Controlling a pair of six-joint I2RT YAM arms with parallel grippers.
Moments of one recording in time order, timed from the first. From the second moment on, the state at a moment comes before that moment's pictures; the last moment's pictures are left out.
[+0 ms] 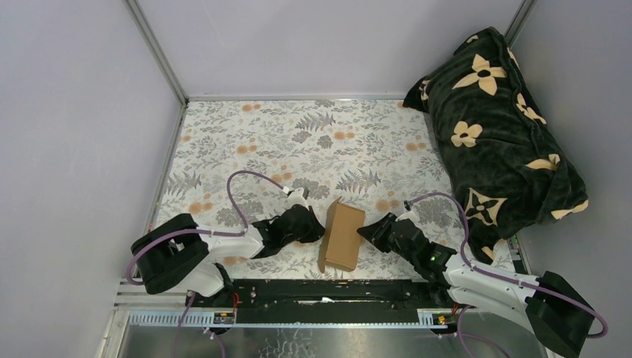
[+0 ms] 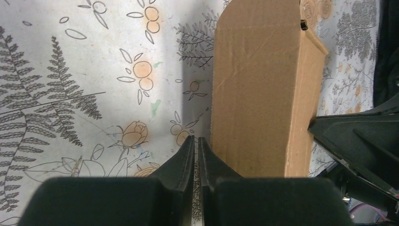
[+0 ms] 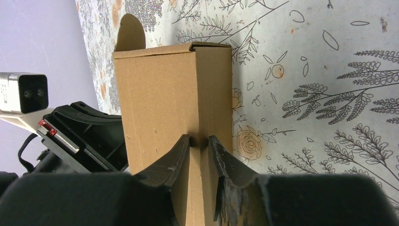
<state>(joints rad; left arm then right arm) -0.98 1.43 0.44 0.30 -0.16 -0.99 0.86 0.82 0.09 0.13 0.20 1.32</state>
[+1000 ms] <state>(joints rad) -0.98 1.33 0.52 0.28 -0.15 -0.99 0.88 0.92 0.16 -0.04 0.20 1.25</state>
